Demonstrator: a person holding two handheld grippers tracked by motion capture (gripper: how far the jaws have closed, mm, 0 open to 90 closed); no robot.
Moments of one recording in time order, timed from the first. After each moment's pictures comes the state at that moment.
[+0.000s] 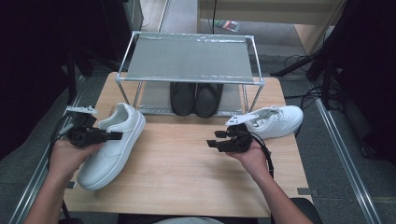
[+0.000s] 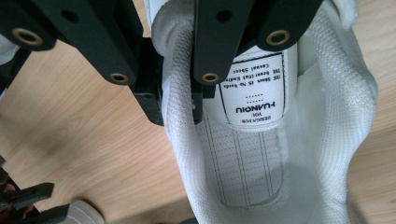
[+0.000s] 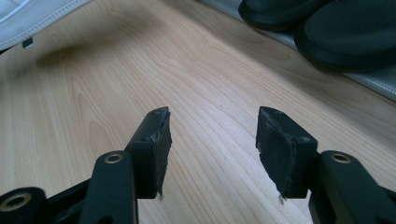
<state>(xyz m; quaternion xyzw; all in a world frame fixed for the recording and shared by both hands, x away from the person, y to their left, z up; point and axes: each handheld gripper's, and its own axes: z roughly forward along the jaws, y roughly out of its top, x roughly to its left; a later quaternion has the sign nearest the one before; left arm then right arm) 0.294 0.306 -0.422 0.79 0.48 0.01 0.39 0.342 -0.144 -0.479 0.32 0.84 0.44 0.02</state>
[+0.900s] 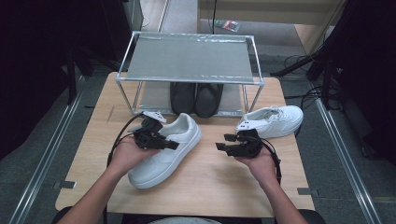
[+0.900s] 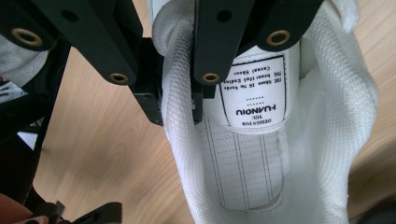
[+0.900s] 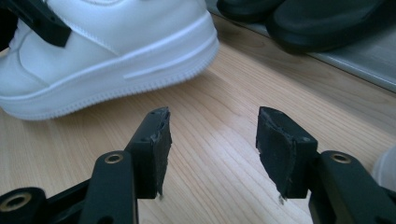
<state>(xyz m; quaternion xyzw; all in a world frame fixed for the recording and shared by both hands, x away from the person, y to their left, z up) 0.323 0.146 -0.449 0.86 0.34 -0.07 0.37 0.324 -0.171 -0.478 0.35 0.82 0.44 0.05</state>
